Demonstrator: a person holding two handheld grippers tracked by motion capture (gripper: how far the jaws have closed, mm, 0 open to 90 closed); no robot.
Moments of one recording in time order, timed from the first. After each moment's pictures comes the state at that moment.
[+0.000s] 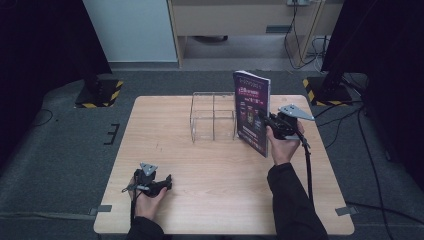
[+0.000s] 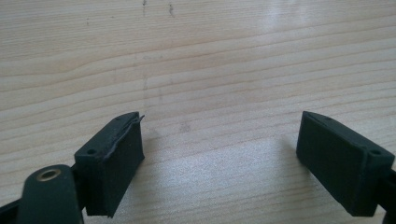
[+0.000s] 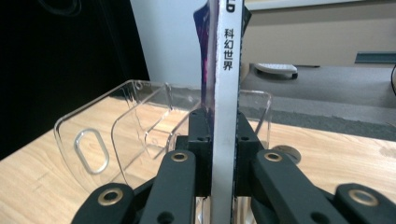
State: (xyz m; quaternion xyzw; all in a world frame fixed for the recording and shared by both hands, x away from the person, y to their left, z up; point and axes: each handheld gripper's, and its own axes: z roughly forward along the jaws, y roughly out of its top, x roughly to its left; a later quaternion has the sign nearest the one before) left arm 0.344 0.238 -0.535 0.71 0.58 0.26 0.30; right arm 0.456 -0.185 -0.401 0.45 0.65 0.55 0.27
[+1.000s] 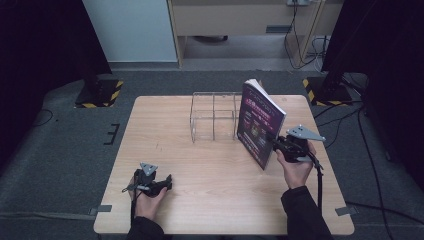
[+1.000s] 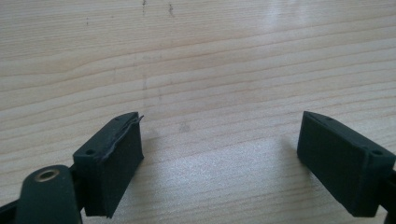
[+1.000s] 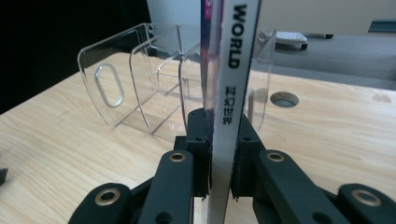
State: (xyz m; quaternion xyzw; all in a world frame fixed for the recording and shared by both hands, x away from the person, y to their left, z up) left arm 0.344 0.238 -0.535 0.71 0.59 0.25 0.30; right arm 0.401 -0.210 -0.424 0.45 0.69 0.51 0.24
